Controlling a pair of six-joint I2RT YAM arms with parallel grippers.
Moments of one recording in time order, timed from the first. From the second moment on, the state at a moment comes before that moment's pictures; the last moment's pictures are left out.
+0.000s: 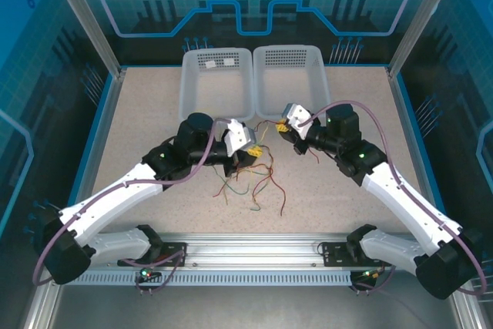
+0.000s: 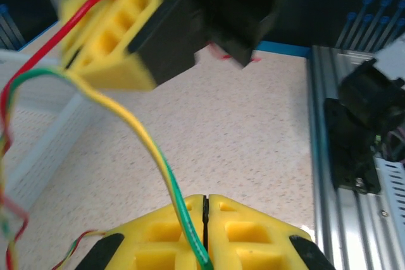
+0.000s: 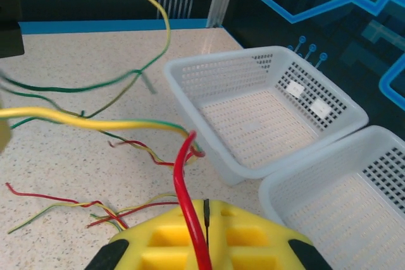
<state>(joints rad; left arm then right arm) -0.68 1.14 0.93 -0.20 0.53 0.20 0.49 1.06 0.93 -0.23 -0.39 -0.42</state>
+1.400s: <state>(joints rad) -0.10 0.96 0.77 -0.13 -0.38 -0.25 -0.18 0.88 0.91 -0.24 -0.25 0.12</state>
